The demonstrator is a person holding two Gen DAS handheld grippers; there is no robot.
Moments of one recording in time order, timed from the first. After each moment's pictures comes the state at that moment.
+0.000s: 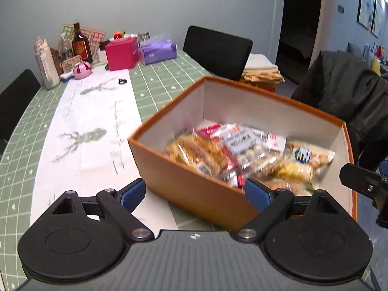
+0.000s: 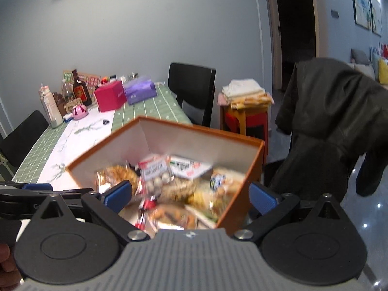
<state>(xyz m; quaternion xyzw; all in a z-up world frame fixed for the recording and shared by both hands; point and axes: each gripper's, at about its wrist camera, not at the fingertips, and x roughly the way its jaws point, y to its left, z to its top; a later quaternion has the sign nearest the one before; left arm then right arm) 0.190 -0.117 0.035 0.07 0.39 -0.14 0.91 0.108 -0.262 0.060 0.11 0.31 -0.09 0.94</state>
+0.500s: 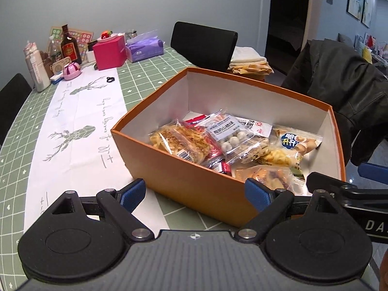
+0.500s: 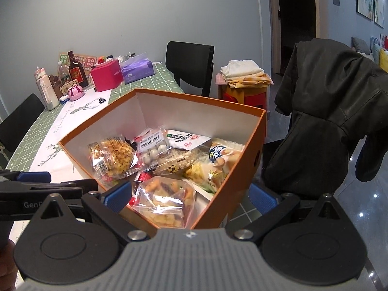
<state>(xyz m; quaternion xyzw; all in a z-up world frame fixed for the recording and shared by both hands) 0.172 -0.132 0.029 0.09 0.39 -0.16 0.90 0.109 -0.261 0.041 0.12 0.35 -0.09 0.92</state>
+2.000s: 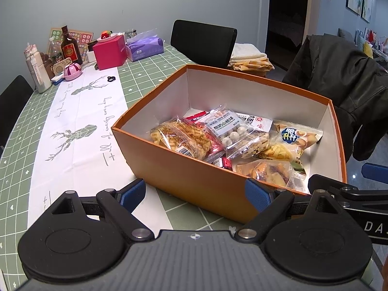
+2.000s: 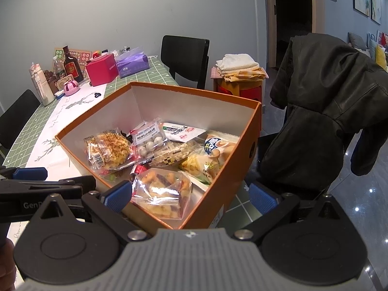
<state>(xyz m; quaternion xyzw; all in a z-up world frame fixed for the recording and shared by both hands) 0.167 -0.131 0.029 0.10 0.39 -0.15 0.90 0.107 -0.258 0.040 0.12 0.37 -0.10 0.92</state>
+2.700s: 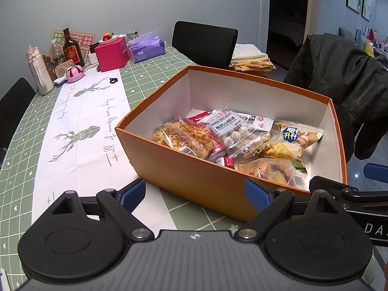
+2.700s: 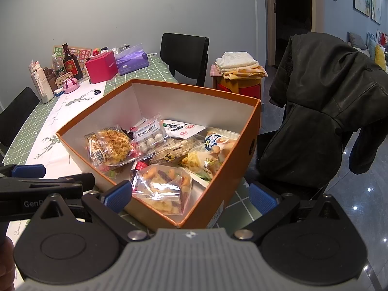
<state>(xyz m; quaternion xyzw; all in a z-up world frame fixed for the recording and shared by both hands) 0.165 -0.129 0.031 0.10 0.39 -0.15 0.90 0.106 -0.257 0.041 0.12 0.37 -0.11 0.92</state>
